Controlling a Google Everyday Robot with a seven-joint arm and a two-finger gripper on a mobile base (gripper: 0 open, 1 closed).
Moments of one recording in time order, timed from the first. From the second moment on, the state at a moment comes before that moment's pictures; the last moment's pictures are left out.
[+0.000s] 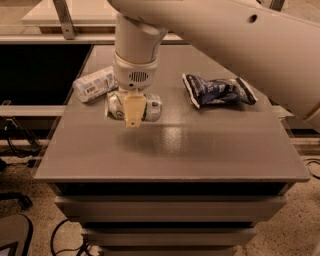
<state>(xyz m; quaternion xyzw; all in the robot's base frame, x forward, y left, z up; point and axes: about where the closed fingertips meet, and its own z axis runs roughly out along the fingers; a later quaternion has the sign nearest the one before) 0.521 0.064 0.885 -0.78 0.61 0.05 0.10</state>
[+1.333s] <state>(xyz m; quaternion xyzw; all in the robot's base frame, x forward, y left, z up) 0.519 0.061 0.837 -0.77 0.63 0.02 0.07</state>
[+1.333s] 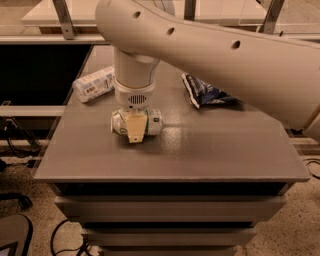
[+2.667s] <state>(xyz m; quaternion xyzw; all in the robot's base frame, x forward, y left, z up) 0.518 0.067 0.832 -0.78 0.62 0.03 0.07</state>
